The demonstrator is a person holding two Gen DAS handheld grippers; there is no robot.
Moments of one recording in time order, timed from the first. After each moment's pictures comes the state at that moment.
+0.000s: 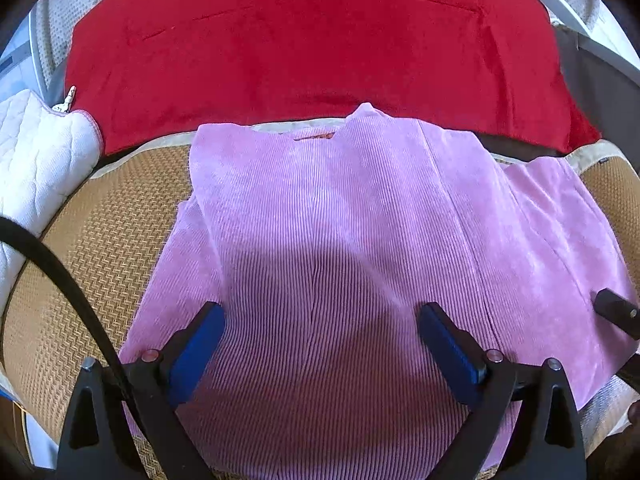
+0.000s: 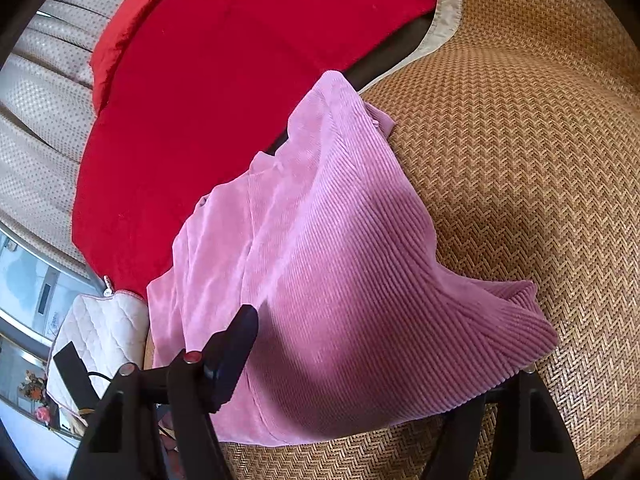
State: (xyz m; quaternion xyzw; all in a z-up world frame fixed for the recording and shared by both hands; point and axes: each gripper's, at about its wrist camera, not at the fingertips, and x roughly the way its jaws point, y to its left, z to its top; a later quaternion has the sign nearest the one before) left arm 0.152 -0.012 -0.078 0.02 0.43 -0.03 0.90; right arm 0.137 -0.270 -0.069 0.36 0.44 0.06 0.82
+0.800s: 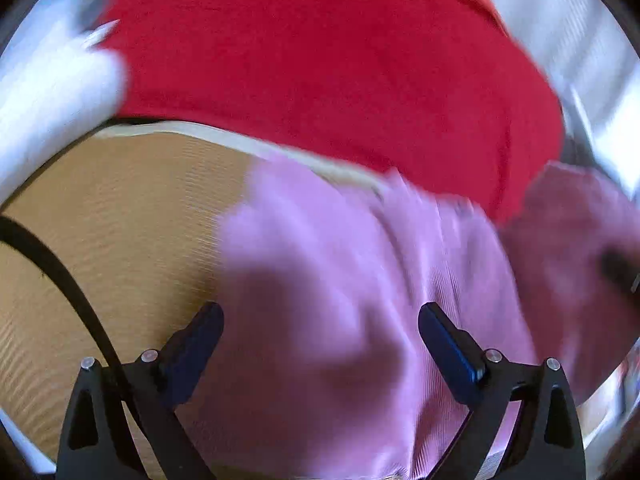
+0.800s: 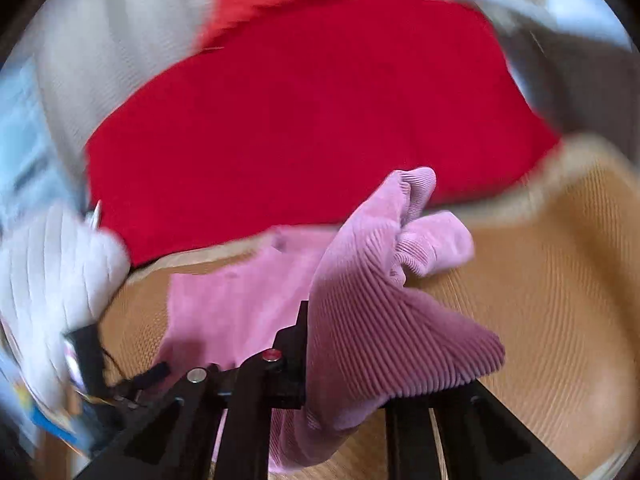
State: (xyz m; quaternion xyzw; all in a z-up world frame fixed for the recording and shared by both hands) left arm 0.167 0.109 -0.044 -0.18 0.39 -0.05 0.90; right arm 0.151 -0.122 0.093 0.03 0.34 0.09 0.94
